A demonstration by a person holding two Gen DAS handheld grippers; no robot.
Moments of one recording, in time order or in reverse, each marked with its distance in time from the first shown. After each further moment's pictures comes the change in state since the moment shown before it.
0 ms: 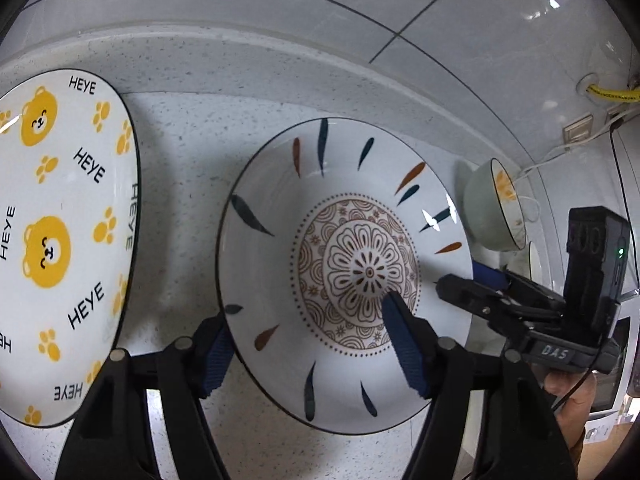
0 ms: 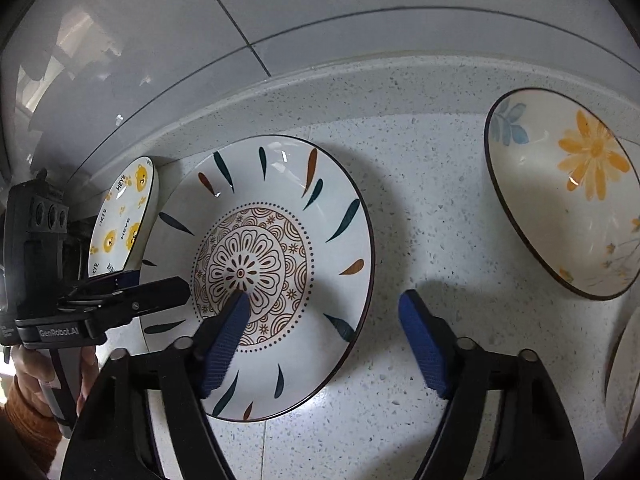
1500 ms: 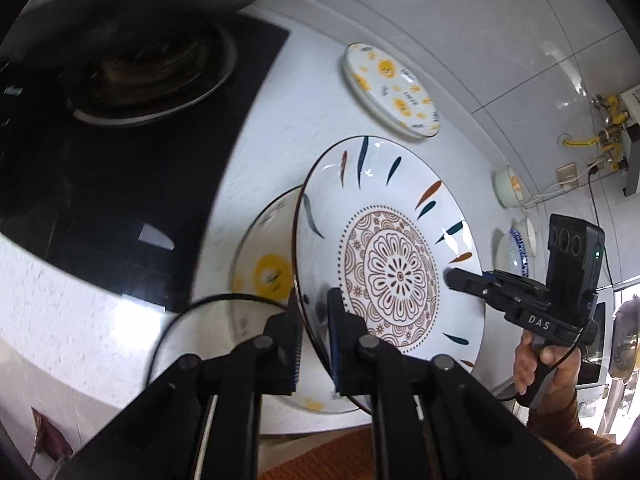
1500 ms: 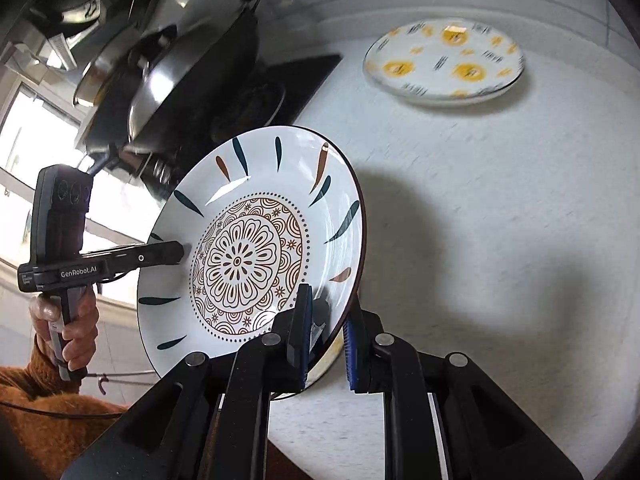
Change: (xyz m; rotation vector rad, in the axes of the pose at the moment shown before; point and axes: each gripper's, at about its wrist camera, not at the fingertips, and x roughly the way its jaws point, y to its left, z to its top) left arm -0.285 0.201 -0.308 -0.298 -0.138 0.094; right arm -0.015 0.268 -0.191 -0.342 0.177 0.297
